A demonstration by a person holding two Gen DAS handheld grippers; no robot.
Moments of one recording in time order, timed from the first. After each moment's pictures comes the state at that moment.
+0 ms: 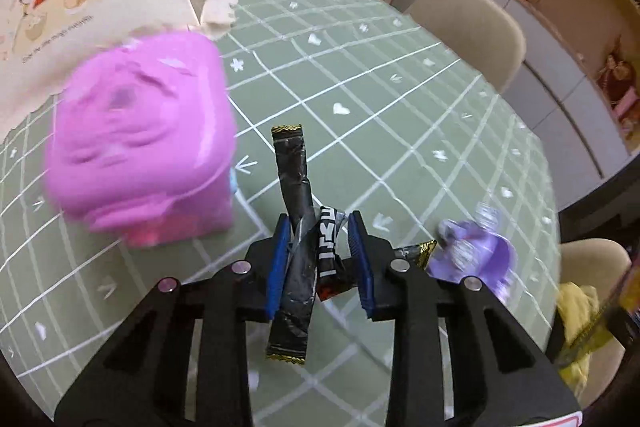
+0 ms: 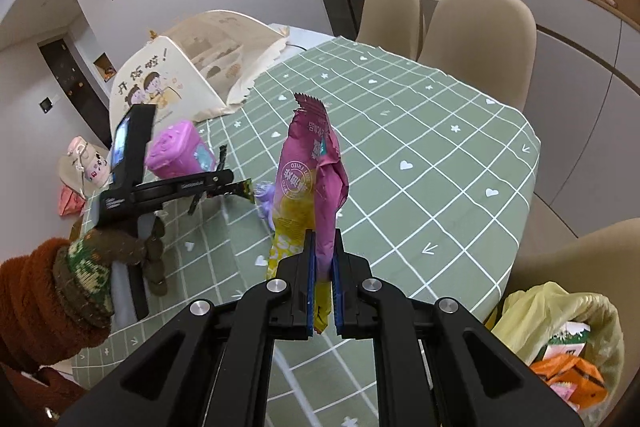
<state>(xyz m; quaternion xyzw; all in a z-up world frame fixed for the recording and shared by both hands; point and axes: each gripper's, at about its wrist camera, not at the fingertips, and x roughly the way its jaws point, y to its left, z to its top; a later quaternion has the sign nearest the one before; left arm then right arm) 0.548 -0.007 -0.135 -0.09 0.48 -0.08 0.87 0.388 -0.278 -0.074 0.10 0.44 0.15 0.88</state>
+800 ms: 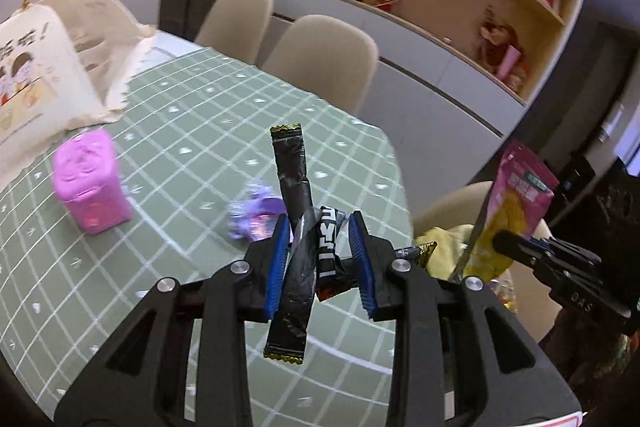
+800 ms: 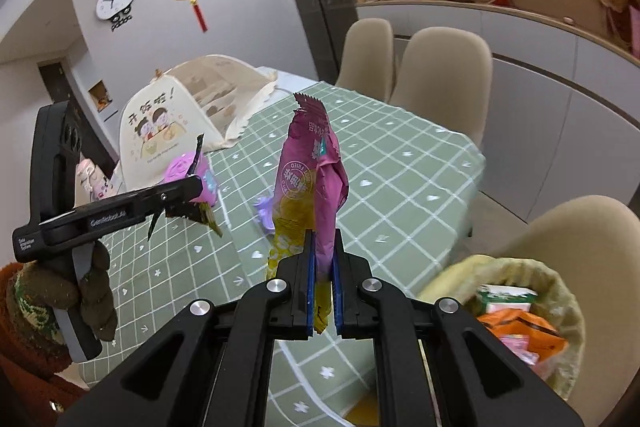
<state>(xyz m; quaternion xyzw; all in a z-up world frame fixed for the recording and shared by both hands) 0.428 -0.095 -0.027 -0.05 0.39 -0.26 0.88 0.303 -0.342 -0.026 0.10 0.37 0.10 0.92</state>
